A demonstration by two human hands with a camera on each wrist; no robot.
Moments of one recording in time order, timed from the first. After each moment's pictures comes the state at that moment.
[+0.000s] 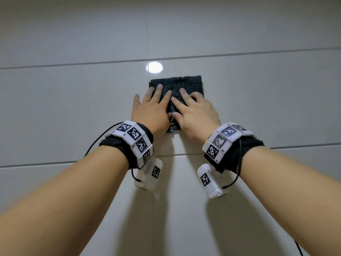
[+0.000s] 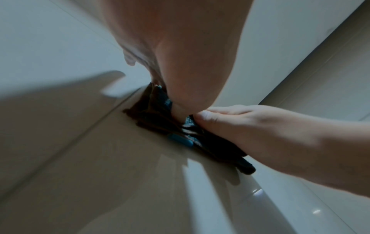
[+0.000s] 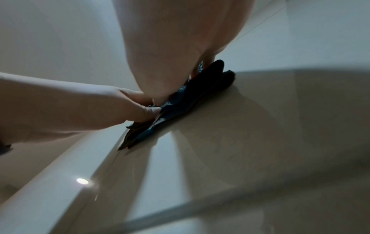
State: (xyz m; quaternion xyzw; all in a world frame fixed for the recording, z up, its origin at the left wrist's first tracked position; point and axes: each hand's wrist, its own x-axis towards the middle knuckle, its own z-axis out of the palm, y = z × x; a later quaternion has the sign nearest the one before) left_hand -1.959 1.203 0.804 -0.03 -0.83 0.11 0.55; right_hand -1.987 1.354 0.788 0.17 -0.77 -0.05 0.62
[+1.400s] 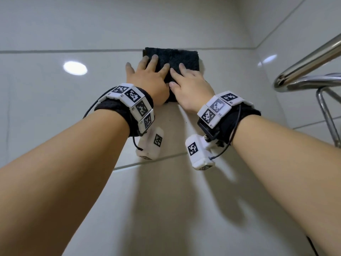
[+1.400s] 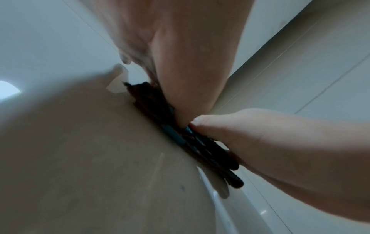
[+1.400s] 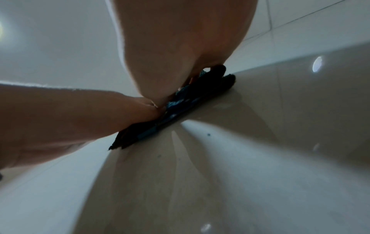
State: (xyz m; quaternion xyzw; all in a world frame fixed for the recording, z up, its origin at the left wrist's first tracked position) left_hand -2.006 1.460 0.875 -0.12 -0.80 0.13 0.57; right_hand -2.019 1.597 0.838 0.08 -0.80 0.10 0.59
